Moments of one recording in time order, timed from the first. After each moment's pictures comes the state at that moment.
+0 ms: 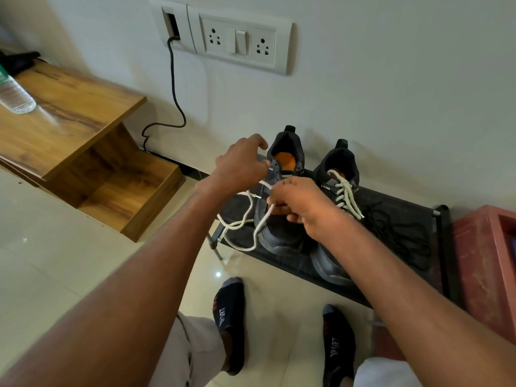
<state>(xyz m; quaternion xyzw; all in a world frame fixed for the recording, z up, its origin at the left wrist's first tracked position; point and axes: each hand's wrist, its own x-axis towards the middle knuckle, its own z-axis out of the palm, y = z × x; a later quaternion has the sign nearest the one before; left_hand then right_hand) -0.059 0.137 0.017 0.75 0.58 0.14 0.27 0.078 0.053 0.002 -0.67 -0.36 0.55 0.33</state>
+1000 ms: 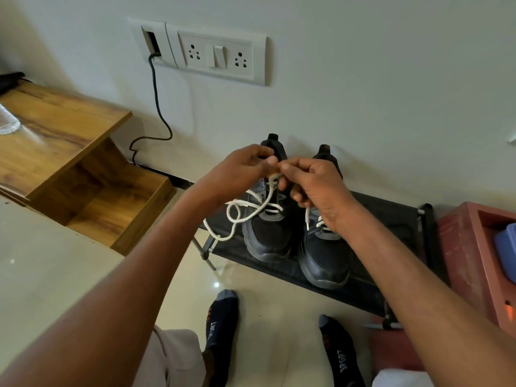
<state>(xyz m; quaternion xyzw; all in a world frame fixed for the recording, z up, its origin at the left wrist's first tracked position) -0.051 0.112 0.040 0.70 0.47 0.22 0.50 0.134 0.050 0.021 -0.57 -0.46 0.50 0.46</state>
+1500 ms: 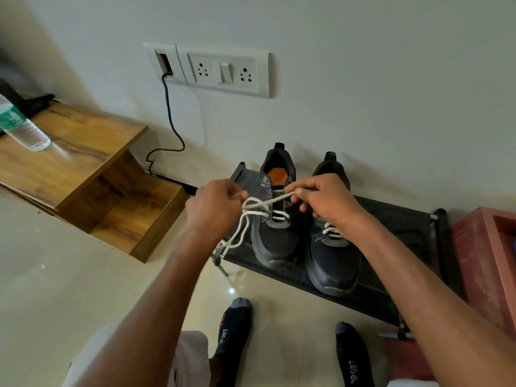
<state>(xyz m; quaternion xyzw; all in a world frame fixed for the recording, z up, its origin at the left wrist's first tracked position) -0.078 0.085 0.022 0.68 0.67 0.19 0.24 0.147 0.054 0.012 -0.65 -0.50 0.44 0.37</state>
